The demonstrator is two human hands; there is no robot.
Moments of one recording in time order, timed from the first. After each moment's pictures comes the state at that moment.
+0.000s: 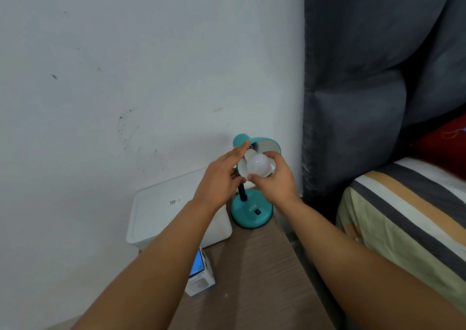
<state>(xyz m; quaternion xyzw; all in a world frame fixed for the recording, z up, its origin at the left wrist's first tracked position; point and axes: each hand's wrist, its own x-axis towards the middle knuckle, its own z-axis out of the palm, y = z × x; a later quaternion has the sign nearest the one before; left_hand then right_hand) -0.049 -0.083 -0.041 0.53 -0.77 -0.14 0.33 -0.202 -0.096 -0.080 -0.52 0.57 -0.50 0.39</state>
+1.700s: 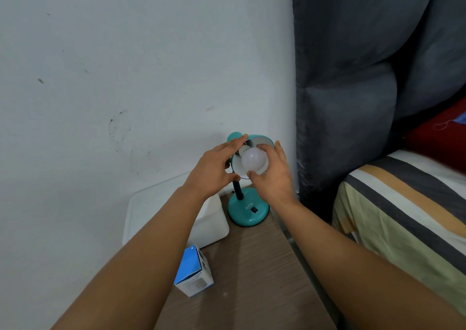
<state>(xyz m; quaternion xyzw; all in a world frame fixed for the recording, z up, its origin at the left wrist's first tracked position) -0.042 -0.102 -0.022 0.50 -0.83 -0.10 0.24 -0.208 -0.088 -0.070 -0.59 0.60 -0.47 0.28</state>
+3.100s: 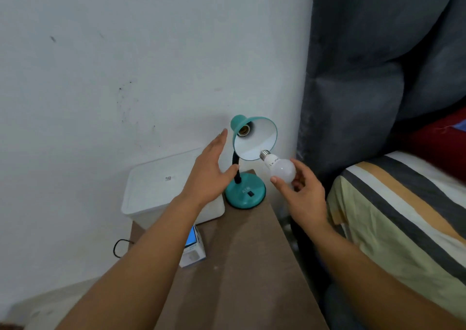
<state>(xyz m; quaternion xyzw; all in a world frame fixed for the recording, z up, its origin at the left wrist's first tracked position) -0.039 -0.039 -0.046 0.59 -0.71 -0.17 0.35 -0.260 -0.022 -0.110 -0.52 0.55 -0.55 0.35</state>
